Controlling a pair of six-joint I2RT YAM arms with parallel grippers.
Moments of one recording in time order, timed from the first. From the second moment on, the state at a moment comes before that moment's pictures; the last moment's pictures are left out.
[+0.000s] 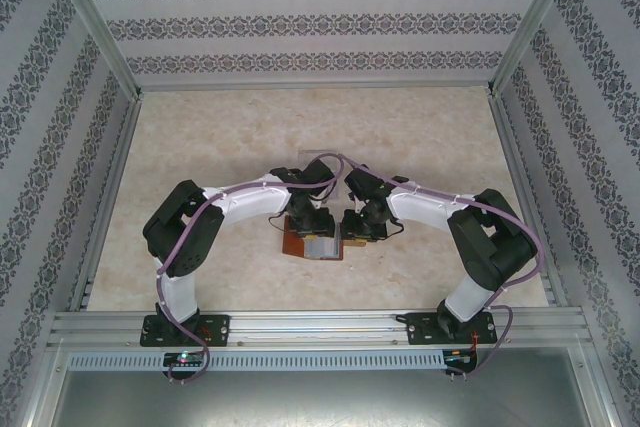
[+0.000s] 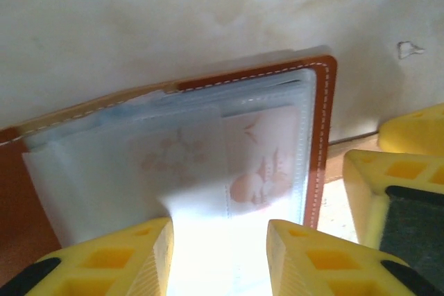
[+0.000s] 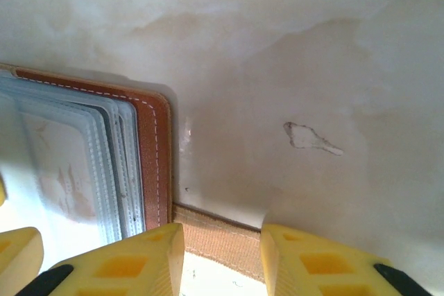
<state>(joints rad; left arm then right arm) -0.75 1.88 1.26 -0.72 0.30 -0.70 0.61 1.66 0.91 -0.62 -0.27 0.63</state>
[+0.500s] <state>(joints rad) -0.75 1.88 1.30 -0.85 0.15 -0.67 0.61 1.66 0.91 -0.62 -0.27 0.63</state>
